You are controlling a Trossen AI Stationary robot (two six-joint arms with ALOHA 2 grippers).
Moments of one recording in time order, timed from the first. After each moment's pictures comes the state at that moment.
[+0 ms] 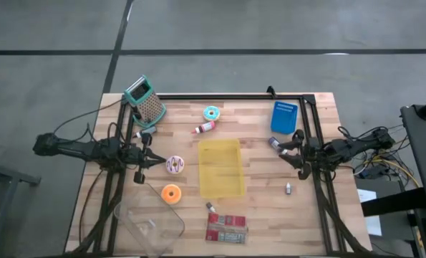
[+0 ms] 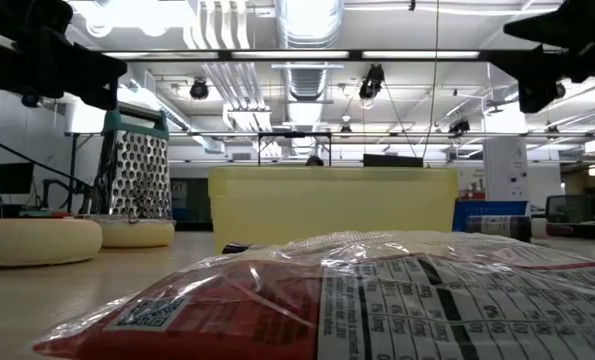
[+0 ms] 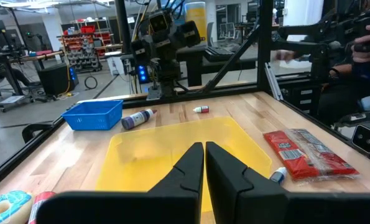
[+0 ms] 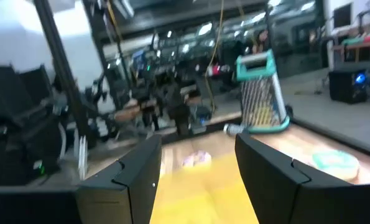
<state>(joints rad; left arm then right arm) -0.16 0.21 0.09 0.06 -0.05 0.11 0.35 0.06 0.06 0.16 0.44 0.20</state>
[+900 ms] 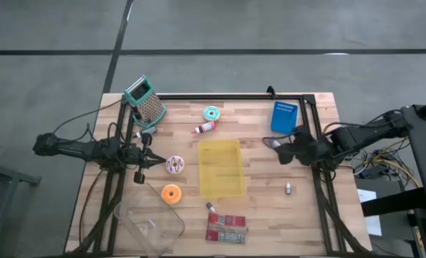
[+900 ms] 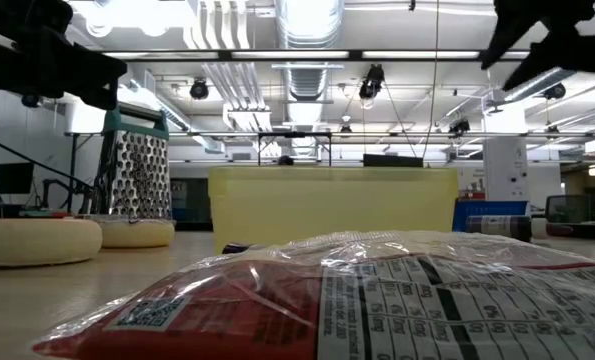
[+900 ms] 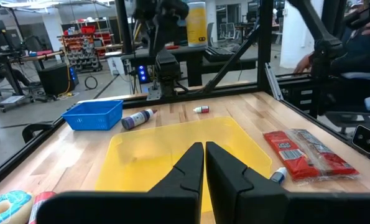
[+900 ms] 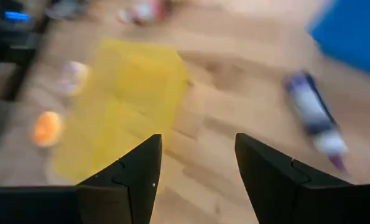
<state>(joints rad) -0.16 0.21 0.09 0.06 -0.05 0.11 0.35 0.93 0.95 -1.08 0.52 1.53</state>
